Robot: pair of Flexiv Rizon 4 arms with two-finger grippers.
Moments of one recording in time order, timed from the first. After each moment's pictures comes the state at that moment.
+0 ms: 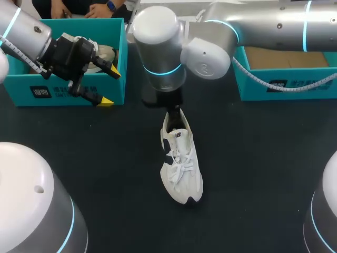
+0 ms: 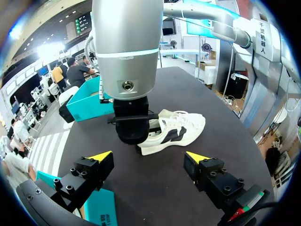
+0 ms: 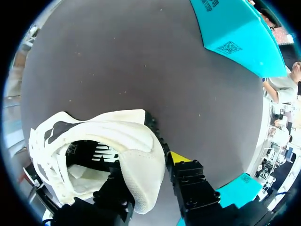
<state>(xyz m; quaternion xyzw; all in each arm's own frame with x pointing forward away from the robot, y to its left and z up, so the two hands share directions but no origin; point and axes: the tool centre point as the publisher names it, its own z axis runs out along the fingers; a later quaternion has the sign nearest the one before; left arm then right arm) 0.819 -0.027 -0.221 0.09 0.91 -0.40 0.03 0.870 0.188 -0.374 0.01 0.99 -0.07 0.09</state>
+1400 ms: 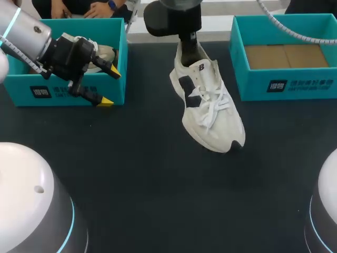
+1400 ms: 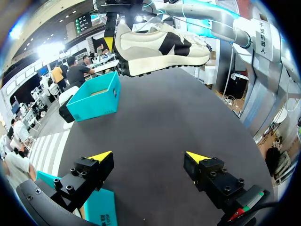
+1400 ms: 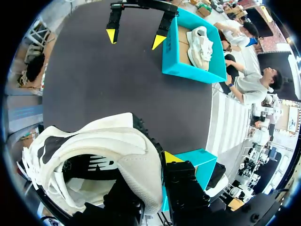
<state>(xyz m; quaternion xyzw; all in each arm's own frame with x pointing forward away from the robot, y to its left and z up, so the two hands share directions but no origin) 0.819 -0.027 -0.221 0.09 0.91 -0.40 0.03 0.851 0.162 -0.104 -0.01 0.98 -0.06 0.17</state>
